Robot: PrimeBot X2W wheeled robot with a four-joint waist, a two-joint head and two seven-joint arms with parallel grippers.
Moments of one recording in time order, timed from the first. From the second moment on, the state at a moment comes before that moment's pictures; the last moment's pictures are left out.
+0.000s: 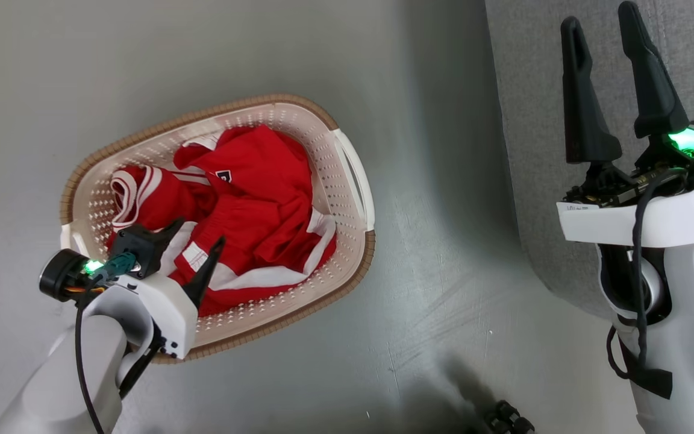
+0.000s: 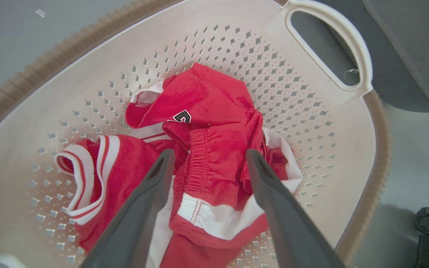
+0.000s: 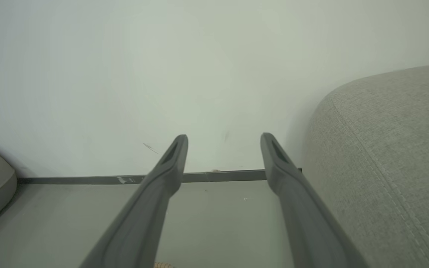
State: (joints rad) left arm -0.57 0.29 -0.54 0.54 -0.42 -0.13 -0.07; right arm -0.48 -0.05 0.08 -0.15 0.29 0.12 -0.26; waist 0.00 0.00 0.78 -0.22
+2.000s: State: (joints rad) left arm -0.81 0.33 -0.71 0.81 -0.33 -0.13 -0.03; right arm -0.62 -0.05 0.09 -0.18 0.39 0.12 -0.26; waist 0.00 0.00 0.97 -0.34
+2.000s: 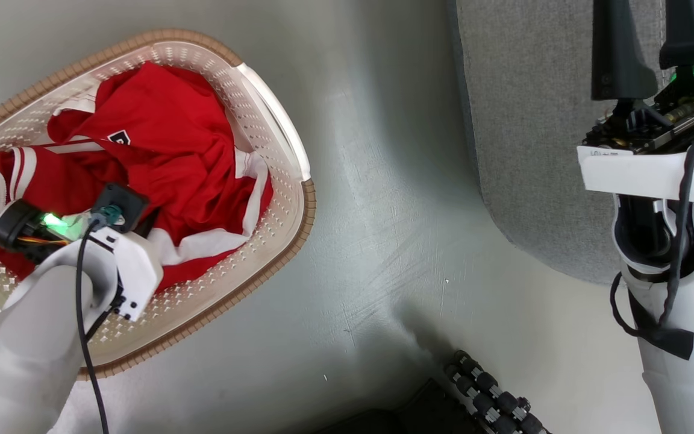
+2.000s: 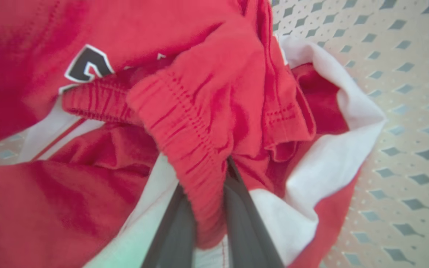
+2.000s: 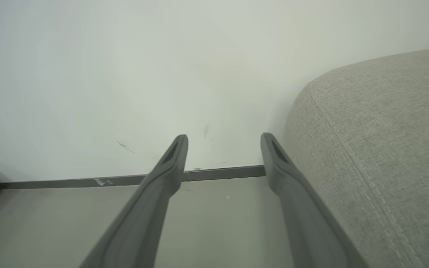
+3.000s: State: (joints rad) left arm -0.76 0.32 -0.77 0.72 -0.48 -0.13 -0.22; right arm -0.64 -0.05 0.07 -0.09 0.36 0.12 -0.26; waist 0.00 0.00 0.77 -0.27
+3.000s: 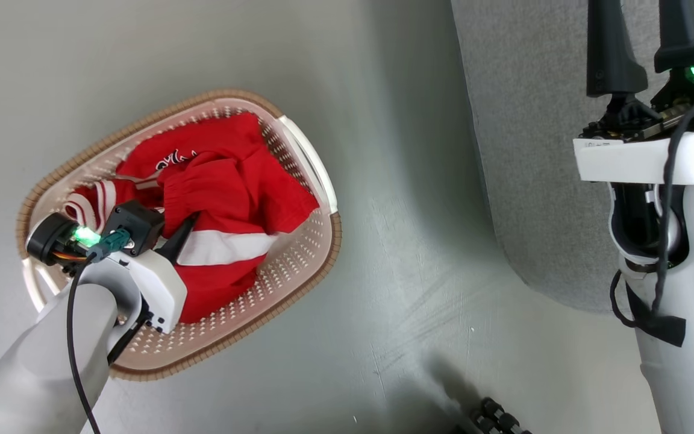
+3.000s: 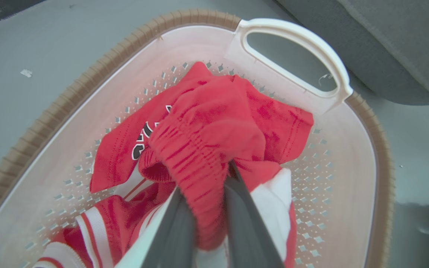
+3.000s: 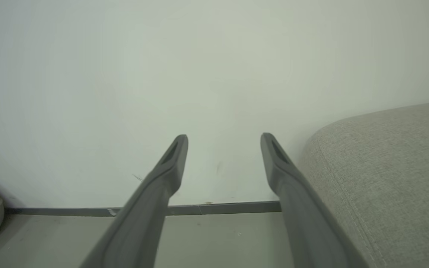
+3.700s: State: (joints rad) left arm -0.67 0.31 -0.77 0.58 -0.58 -0.13 -0.25; right arm -0.56 -0.05 0.06 0.01 0.32 0.12 -0.26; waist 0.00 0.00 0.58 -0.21
